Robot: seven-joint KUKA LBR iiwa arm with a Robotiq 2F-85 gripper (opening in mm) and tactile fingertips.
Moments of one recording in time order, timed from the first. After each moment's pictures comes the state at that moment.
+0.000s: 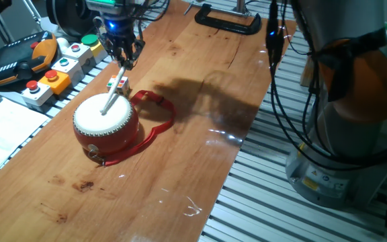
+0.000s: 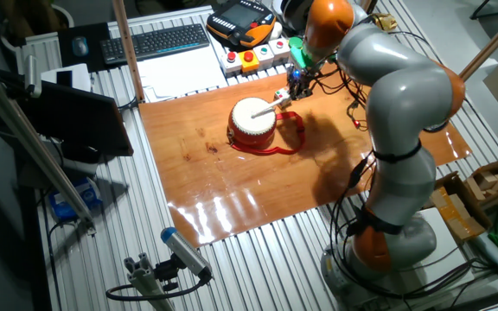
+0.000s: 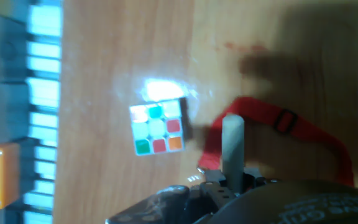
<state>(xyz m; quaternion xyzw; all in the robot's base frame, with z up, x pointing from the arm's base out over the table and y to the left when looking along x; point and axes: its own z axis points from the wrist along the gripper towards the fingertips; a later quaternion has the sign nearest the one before) 0.629 -0.008 0.172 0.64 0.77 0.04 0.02</state>
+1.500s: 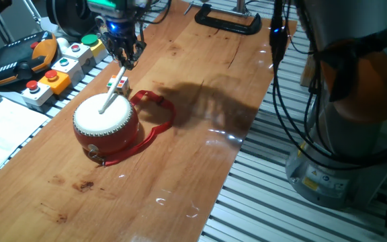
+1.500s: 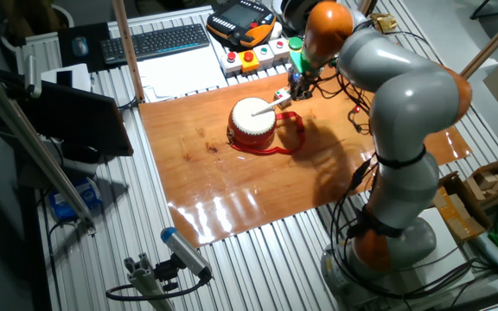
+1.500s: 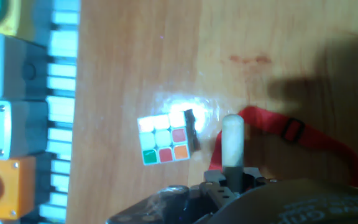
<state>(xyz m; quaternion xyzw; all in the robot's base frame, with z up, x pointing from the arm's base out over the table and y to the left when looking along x) 0.628 -0.007 0.173 0.66 0.75 0.05 0.04</state>
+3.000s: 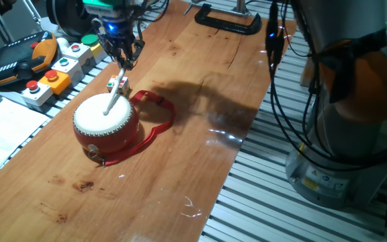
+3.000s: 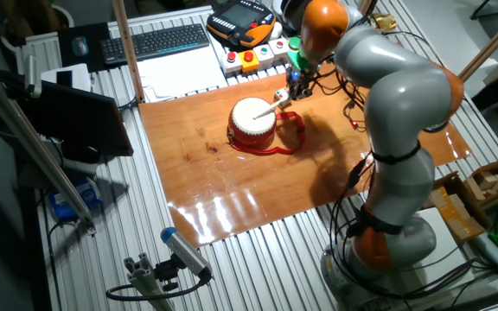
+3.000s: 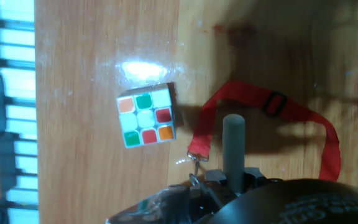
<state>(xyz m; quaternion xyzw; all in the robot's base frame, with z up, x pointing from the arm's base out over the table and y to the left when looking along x) 0.627 -0.006 0.171 0.62 0.78 0.02 -0.03</state>
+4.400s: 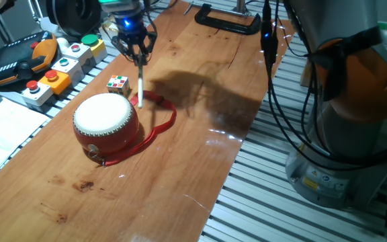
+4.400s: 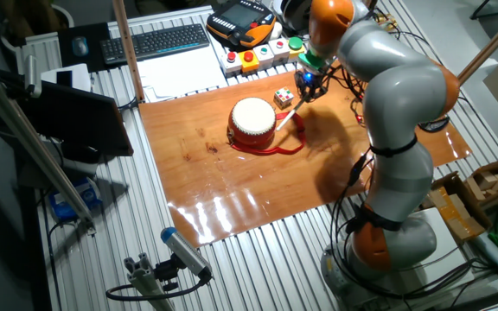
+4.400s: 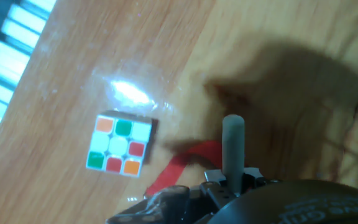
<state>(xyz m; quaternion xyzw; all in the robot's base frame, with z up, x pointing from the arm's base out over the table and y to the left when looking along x) 0.614 -0.060 0.149 0.51 0.86 0.00 -0.02</state>
